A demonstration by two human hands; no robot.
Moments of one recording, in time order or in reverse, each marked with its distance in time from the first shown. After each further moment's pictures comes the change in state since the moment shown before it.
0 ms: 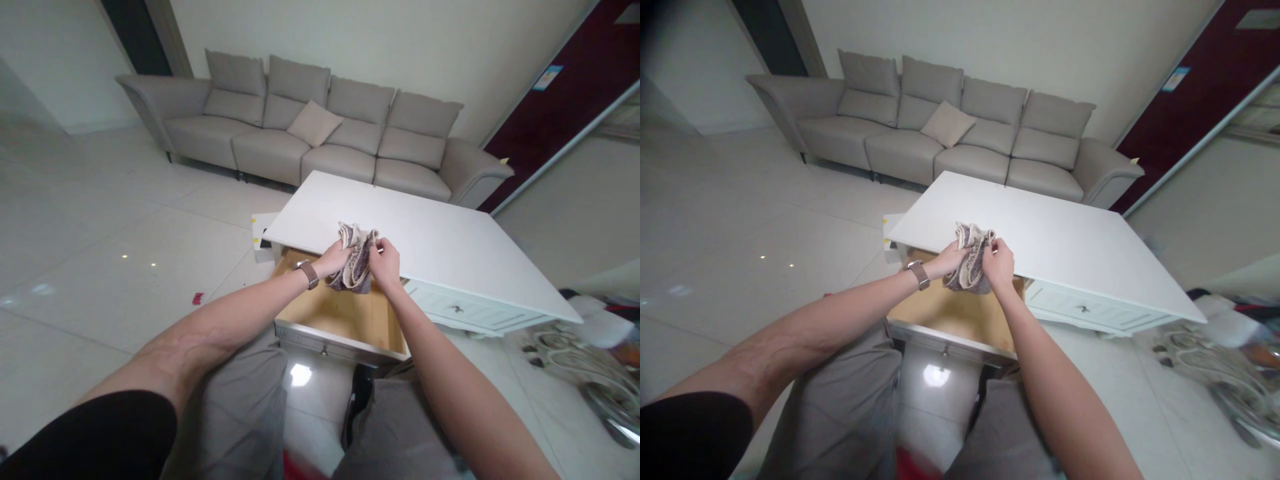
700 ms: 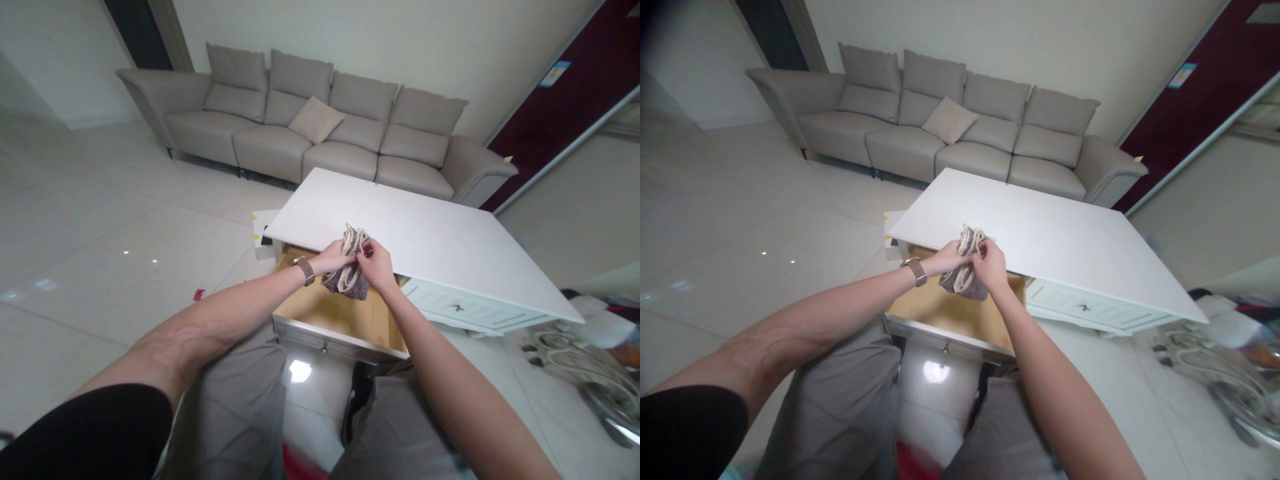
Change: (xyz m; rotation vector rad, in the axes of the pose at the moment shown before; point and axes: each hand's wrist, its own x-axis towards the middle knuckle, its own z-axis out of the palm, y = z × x) left_hand -0.010 0.002 -0.008 0.037 -0.074 -0.024; right_hand -0.009 0.005 0.013 0.064 -0.177 -0.125
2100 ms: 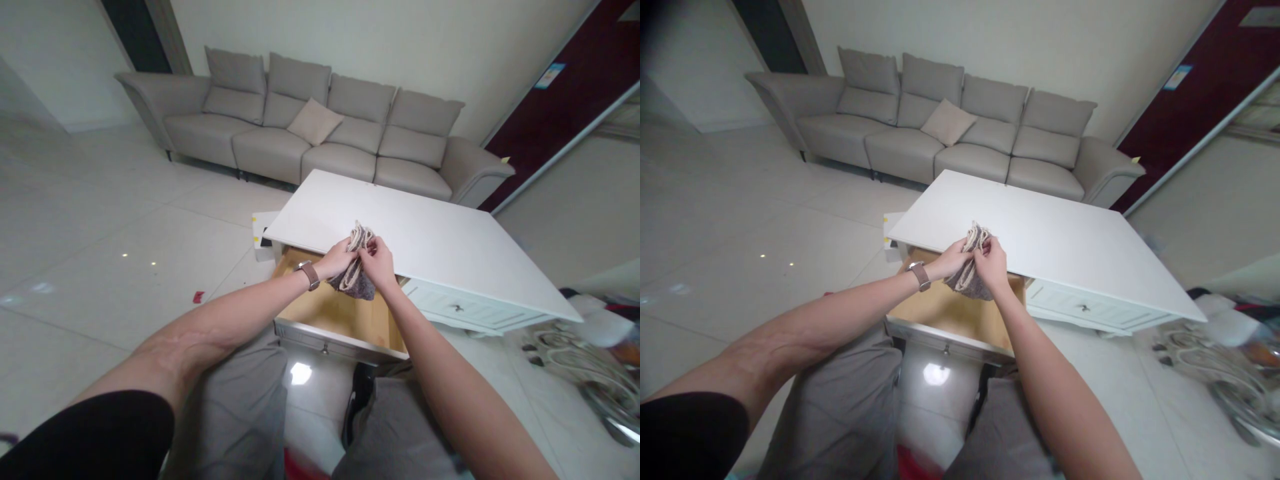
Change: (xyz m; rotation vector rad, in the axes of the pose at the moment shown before) left_hand 0.007 -0.004 0.013 -0.055 0.055 0.087; right_hand 0.003 -0.010 -0.004 0.108 0.079 0.065
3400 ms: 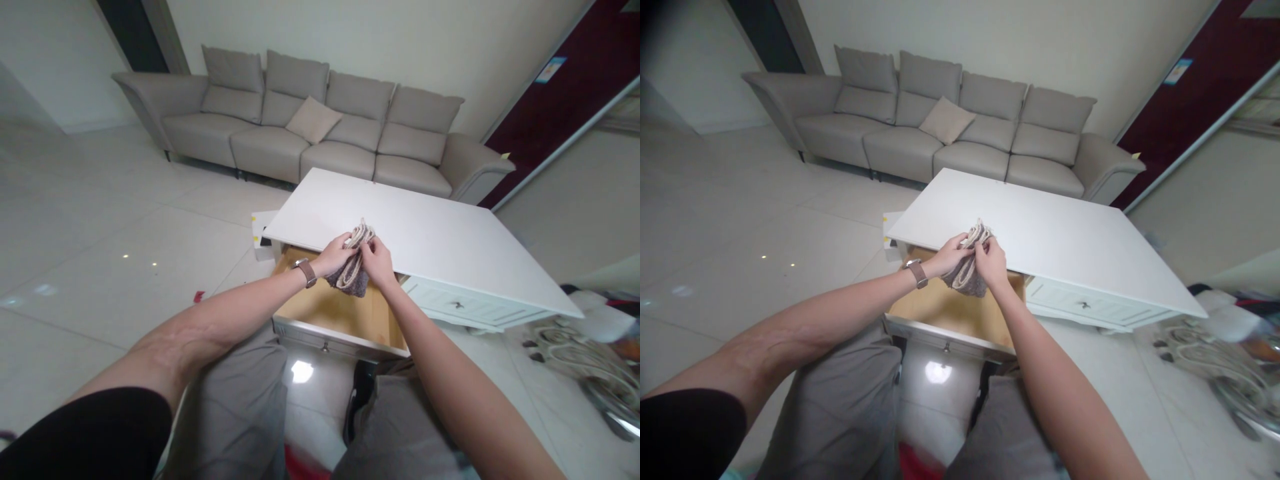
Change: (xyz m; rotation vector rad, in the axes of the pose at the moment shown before) left_hand -0.003 0.007 -0.004 0.025 0.015 0.010; right_hand 0.001 0.006 -0.001 -0.055 -0.037 0.059
